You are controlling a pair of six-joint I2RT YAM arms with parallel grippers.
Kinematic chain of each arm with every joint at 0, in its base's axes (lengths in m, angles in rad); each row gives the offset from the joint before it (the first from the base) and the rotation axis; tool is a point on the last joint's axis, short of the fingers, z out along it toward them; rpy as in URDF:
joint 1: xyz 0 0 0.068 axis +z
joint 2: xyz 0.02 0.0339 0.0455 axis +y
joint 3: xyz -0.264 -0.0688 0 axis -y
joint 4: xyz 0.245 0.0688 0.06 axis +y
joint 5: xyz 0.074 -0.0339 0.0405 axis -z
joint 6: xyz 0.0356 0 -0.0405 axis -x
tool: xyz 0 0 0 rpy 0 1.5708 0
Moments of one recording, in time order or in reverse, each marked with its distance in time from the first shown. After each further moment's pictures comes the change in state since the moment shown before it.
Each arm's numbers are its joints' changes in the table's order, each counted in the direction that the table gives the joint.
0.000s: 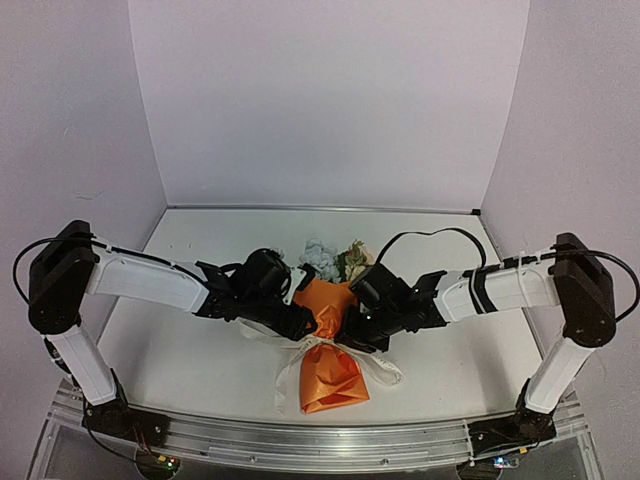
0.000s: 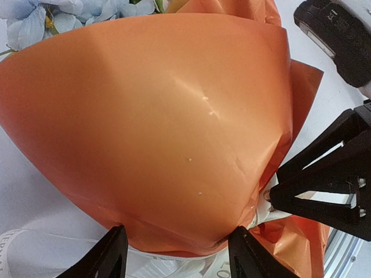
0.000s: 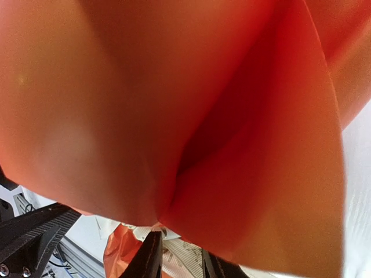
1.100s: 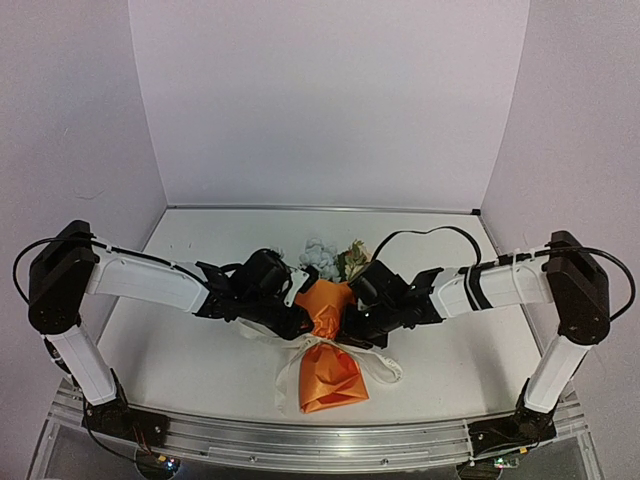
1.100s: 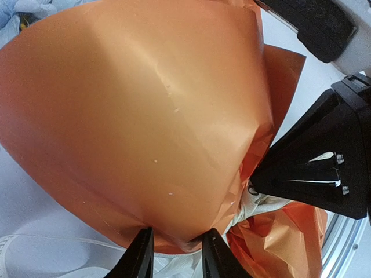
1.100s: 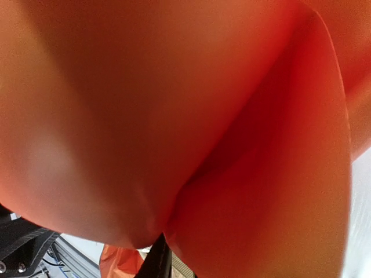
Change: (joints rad) left arm 0.000 0.000 0.000 -0.002 0.040 -0.049; right arm -0.024 0.030 0.026 0.004 -0.022 0.049
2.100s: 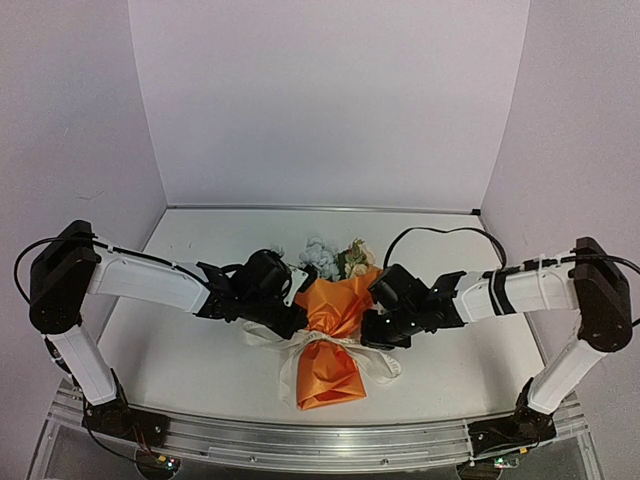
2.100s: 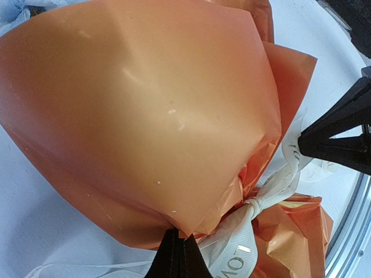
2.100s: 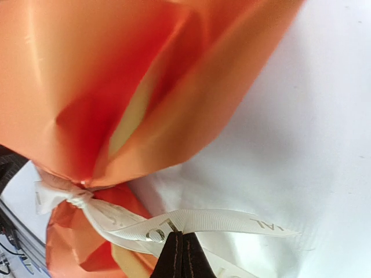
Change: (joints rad) left arm 0.000 0.006 0.000 -0.001 -0.042 0.004; right arm -0.024 -0.130 -0.119 0.057 0.087 0.167
